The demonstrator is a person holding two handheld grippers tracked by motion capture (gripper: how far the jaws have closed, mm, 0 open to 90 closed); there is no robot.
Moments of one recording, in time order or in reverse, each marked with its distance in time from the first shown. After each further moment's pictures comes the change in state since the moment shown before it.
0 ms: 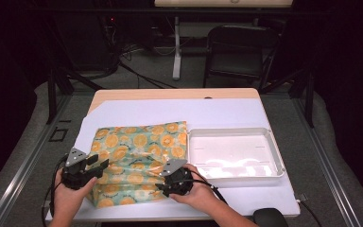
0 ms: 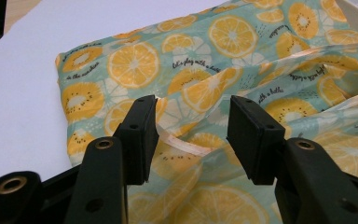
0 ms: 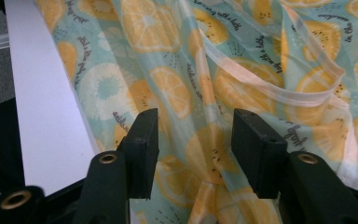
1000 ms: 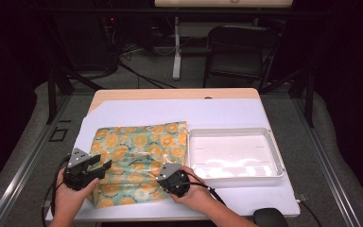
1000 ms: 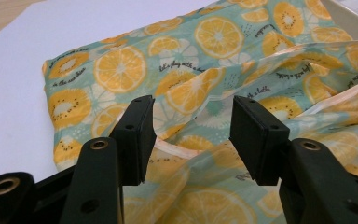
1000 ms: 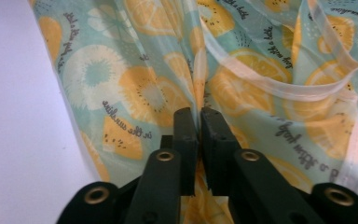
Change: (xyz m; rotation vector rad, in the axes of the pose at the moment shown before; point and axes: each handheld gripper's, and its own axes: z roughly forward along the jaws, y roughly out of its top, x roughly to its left) left arm -0.007 0.002 0.000 -0.008 -0.032 0.039; right arm 0.005 -0.003 0.012 0.018 -0.036 -0.055
